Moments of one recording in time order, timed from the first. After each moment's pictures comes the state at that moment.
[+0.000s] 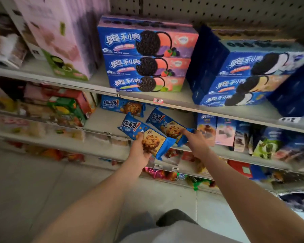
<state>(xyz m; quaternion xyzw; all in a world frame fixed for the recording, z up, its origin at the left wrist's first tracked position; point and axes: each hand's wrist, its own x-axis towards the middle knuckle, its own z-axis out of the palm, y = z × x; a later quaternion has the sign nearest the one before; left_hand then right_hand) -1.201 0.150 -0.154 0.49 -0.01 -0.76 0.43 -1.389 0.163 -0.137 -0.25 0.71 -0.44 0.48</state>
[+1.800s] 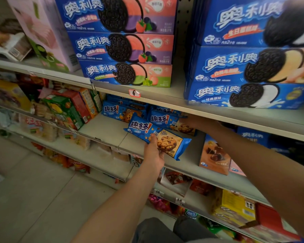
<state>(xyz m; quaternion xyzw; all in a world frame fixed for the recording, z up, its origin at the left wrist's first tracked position) -1.313 0.100 -0.221 0.46 -0.01 -0.68 0.57 -1.468 0.003 -0.176 -0.68 0.65 -0.16 0.29</state>
